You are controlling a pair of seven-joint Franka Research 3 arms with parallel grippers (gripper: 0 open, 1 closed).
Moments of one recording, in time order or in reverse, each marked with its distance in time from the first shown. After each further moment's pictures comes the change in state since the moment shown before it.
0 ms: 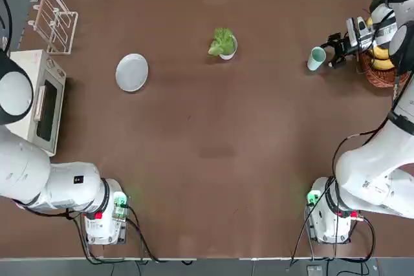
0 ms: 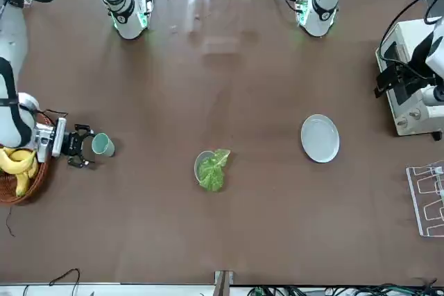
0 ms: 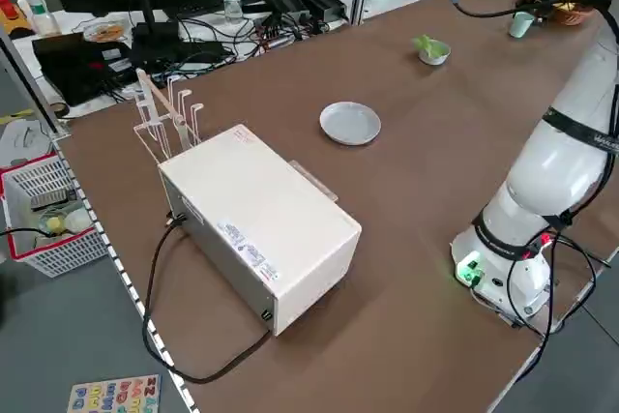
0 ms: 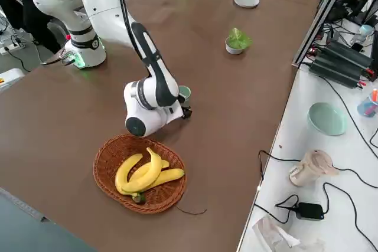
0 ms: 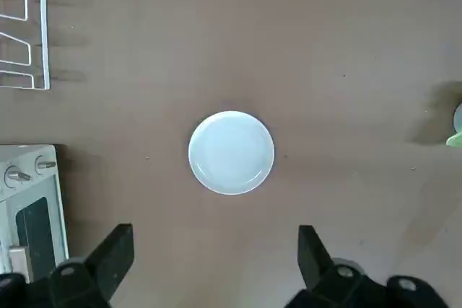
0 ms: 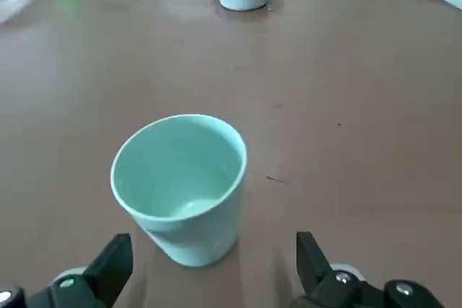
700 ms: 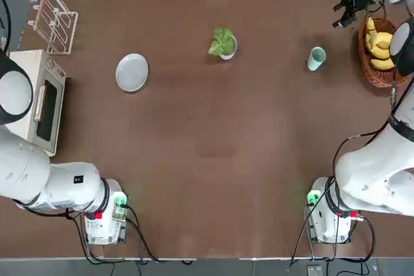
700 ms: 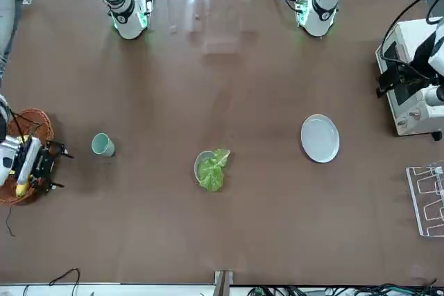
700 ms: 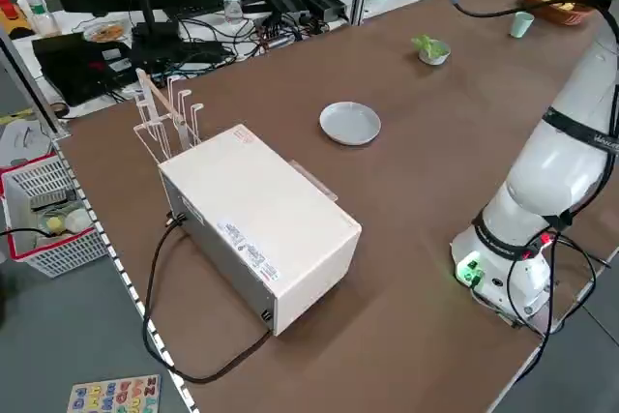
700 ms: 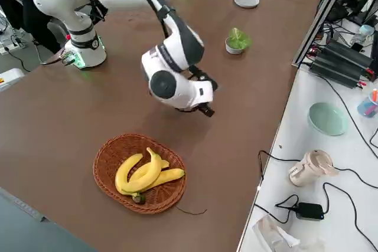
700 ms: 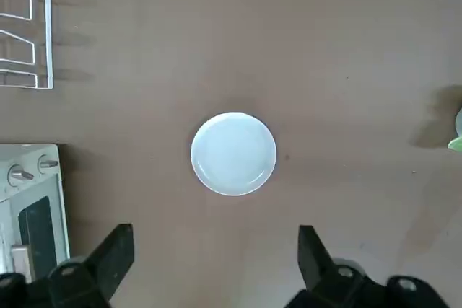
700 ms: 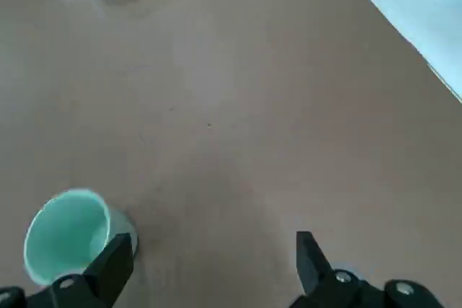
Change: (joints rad) left arm 0.011 0.000 0.005 0.002 0.000 0.001 0.000; right arm 0.065 -0.114 0.096 0.196 -0.268 0.196 0.682
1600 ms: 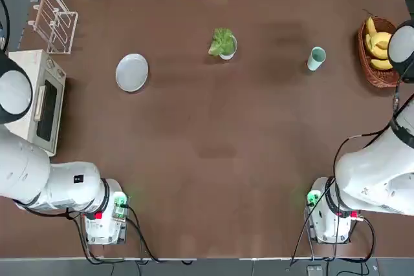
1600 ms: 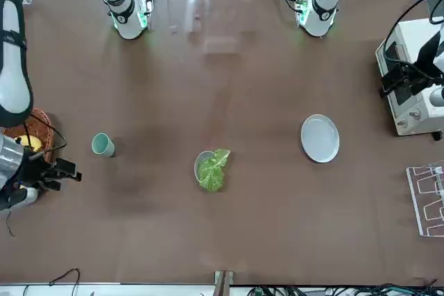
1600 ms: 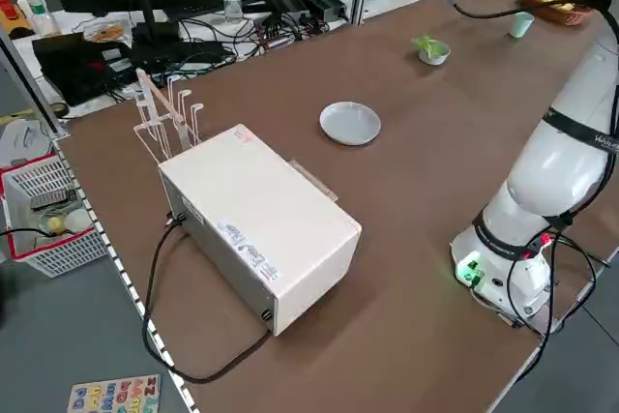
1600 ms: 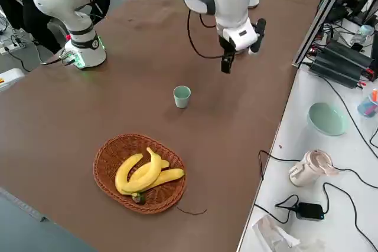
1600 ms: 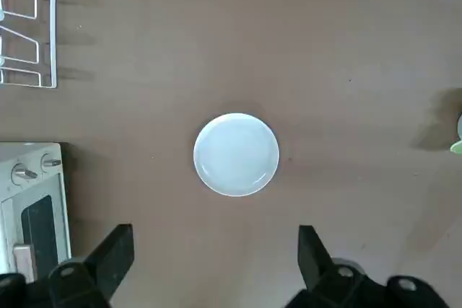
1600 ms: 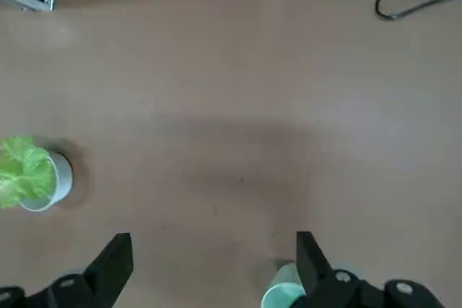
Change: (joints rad) left arm 0.005 0.000 0.001 0.001 0.000 0.000 0.000; right arm 0.013 -0.085 0.298 0.268 -0.484 -0.174 1.657
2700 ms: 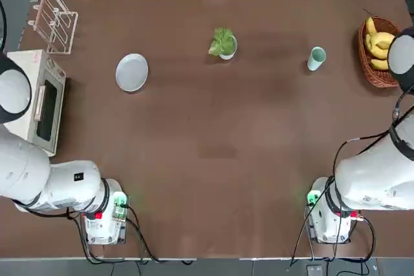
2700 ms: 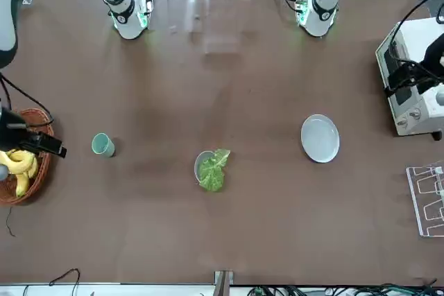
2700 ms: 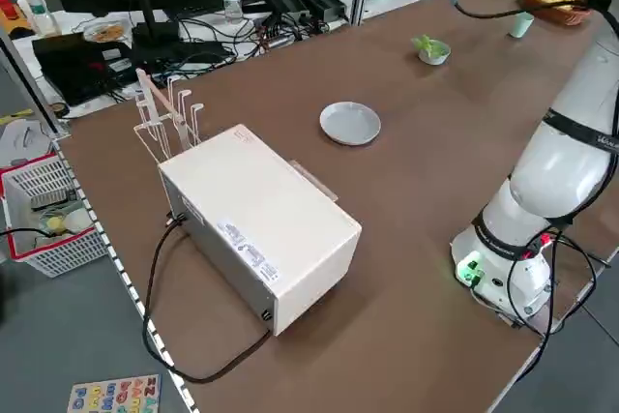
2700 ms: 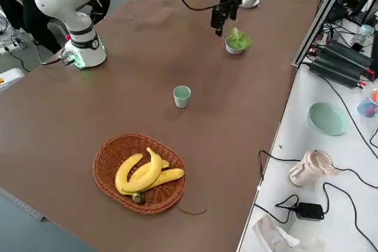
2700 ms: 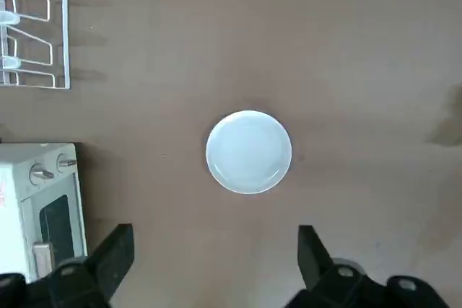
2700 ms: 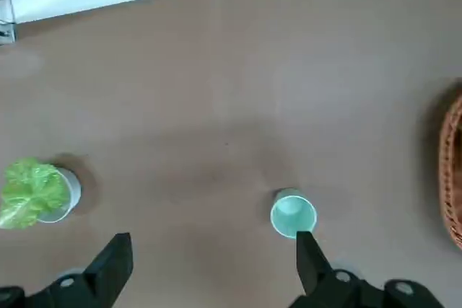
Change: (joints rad) left arm 0.051 0.000 -0.045 0.003 0.032 -0.013 0.035; right arm 0.207 -0.172 -0.180 0.068 -0.096 -0.214 0.282
